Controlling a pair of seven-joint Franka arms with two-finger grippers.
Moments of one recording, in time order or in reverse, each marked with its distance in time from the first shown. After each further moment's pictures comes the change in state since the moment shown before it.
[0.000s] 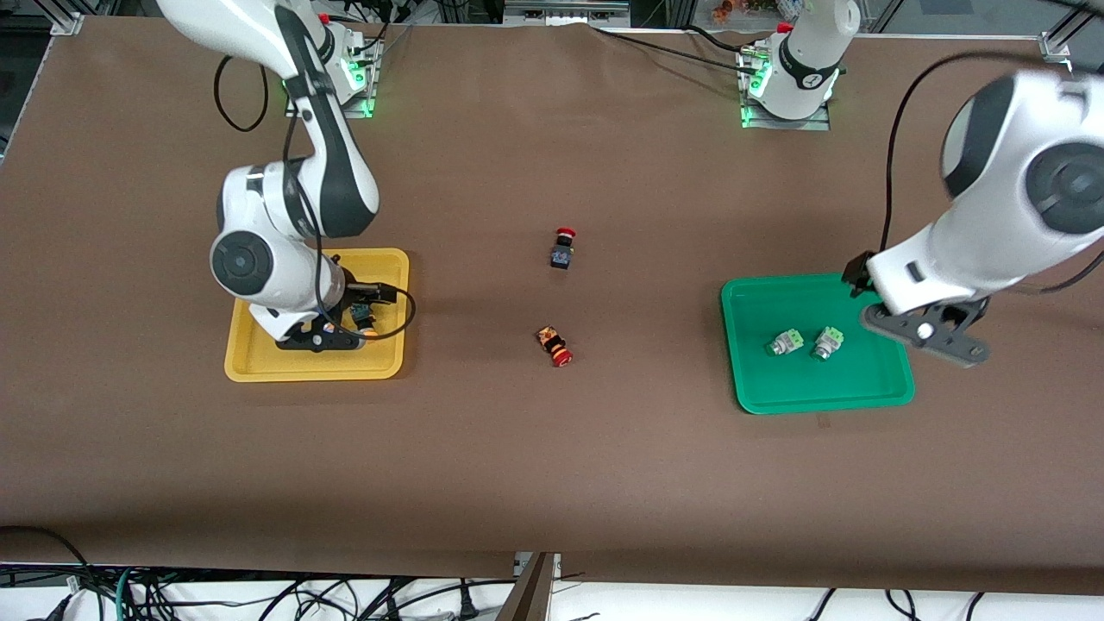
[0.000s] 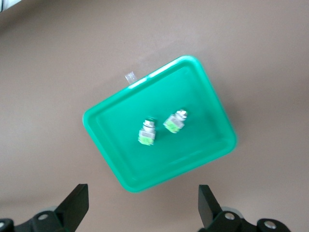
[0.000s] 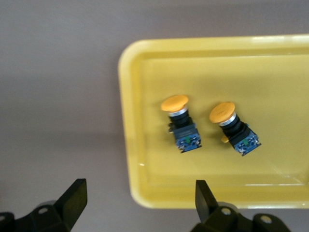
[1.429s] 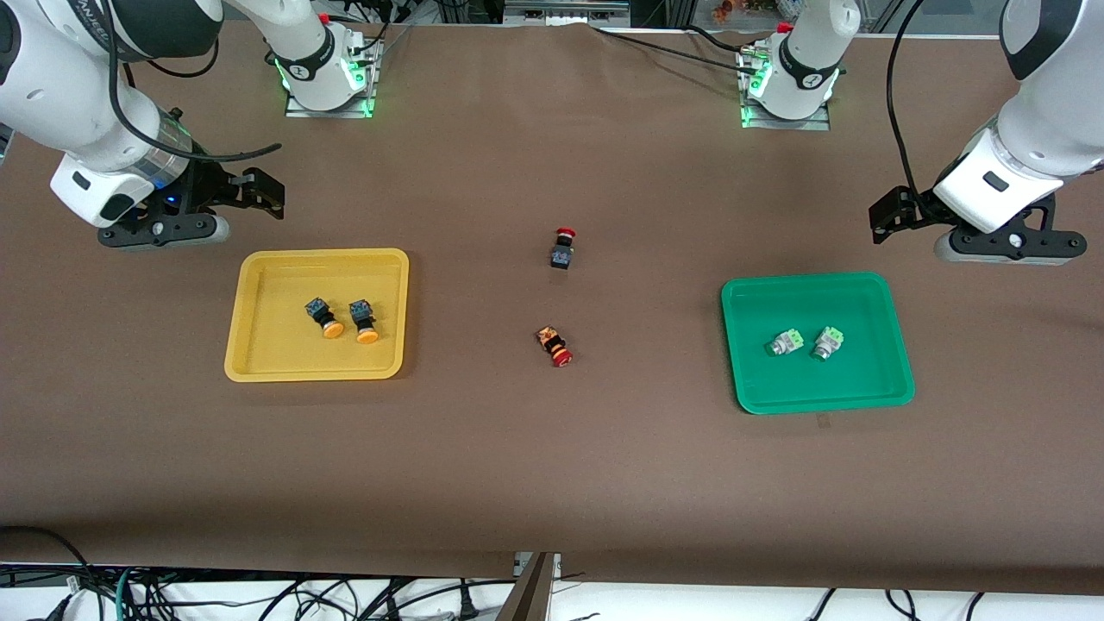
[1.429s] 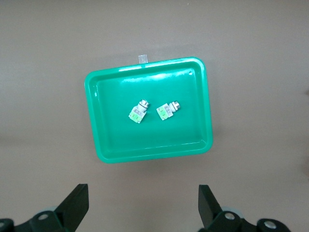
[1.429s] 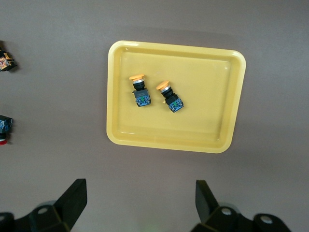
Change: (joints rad) left arm -0.124 -0.261 0.228 -0.279 -0.142 0.102 -0.170; right arm -0.452 -0.408 0.394 -0.009 -0.254 -0.270 -0.064
